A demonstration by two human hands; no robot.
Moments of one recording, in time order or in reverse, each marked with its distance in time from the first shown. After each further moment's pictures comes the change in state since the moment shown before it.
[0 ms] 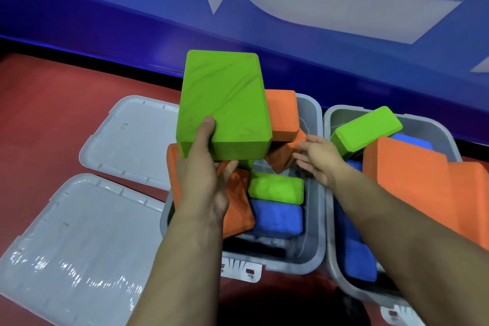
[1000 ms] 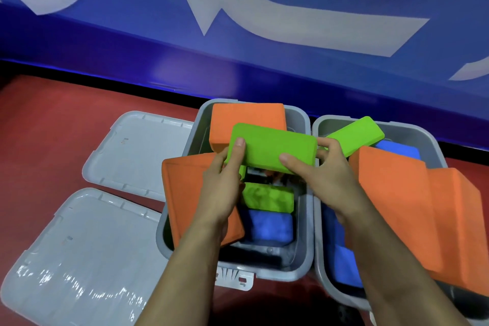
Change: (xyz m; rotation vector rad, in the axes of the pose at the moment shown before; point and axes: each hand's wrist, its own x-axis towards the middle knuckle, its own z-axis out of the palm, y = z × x) left_hand -0.026 -0.019 0.021 0.541 -0.311 0.066; right_hand -0.127 -0.041 -0.026 -0.257 0.023 -0.382
